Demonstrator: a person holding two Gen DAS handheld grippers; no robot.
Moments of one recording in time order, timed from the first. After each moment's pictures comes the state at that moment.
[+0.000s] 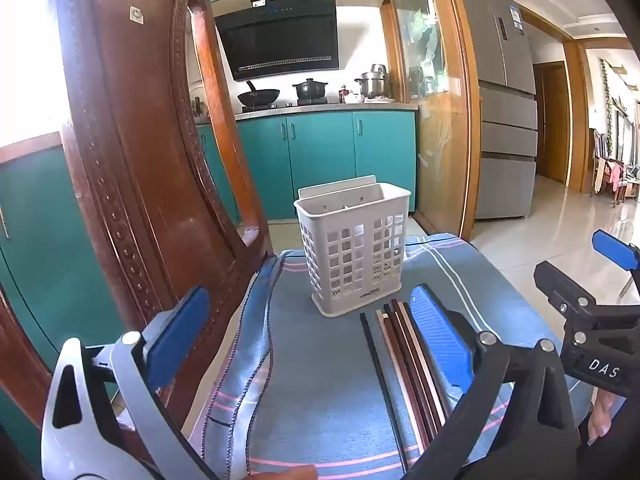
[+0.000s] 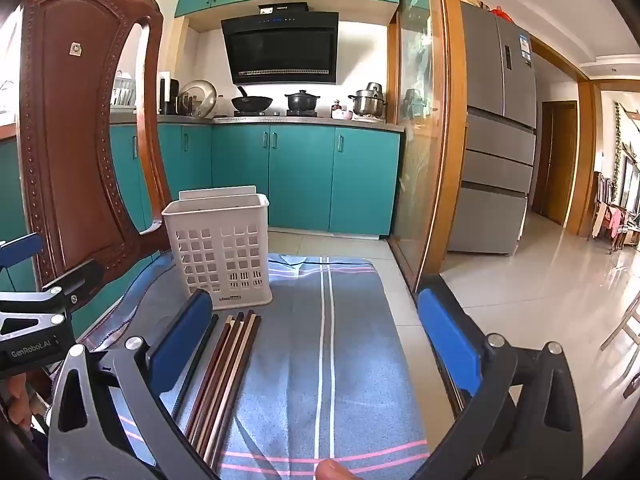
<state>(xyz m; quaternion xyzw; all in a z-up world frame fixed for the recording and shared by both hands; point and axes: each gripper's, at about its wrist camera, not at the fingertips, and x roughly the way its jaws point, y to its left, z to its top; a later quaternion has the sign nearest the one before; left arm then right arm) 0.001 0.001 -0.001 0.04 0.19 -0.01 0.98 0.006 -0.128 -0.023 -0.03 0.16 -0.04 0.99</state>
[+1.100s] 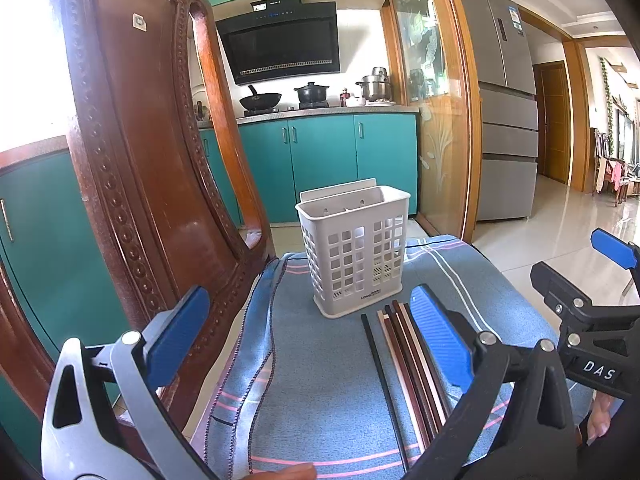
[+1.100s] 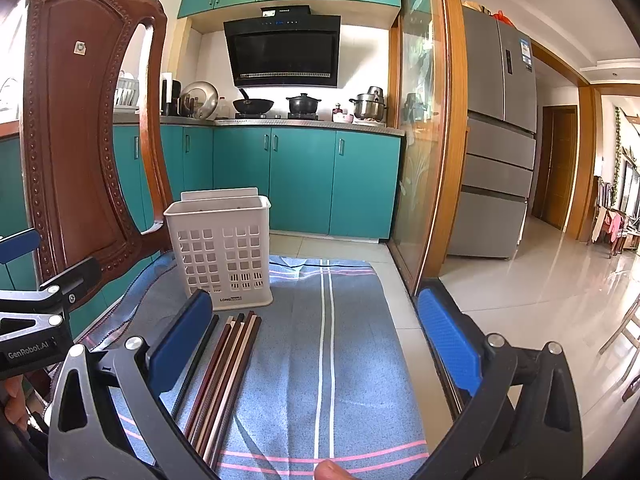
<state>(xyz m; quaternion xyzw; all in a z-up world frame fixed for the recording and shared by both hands) -0.005 -0.002 0.010 0.05 0.18 -0.01 0.98 0.002 -0.128 -0.022 -0.03 0.16 -0.04 0.99</state>
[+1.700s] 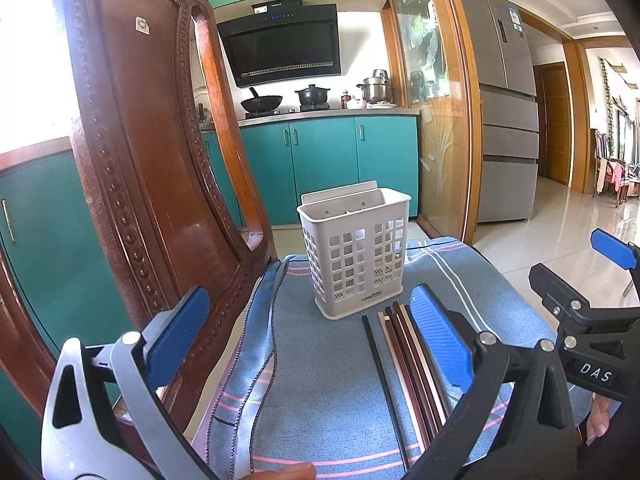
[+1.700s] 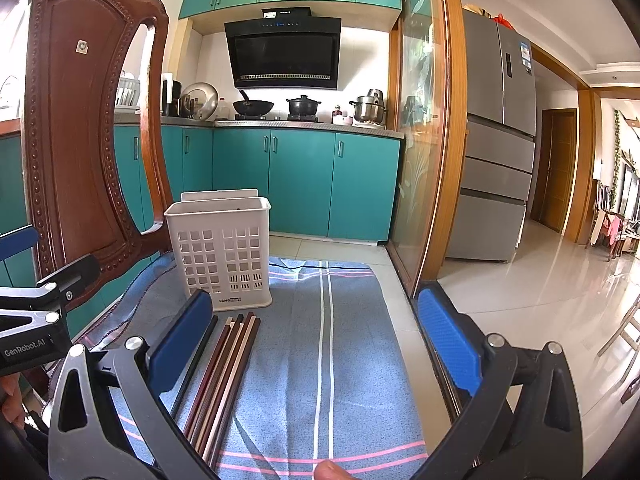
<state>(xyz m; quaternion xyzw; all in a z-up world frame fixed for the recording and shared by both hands) -0.004 0.006 0.013 0.05 0.18 0.00 0.98 -0.001 -0.128 -0.021 -0.03 0.15 -0.04 0.99</state>
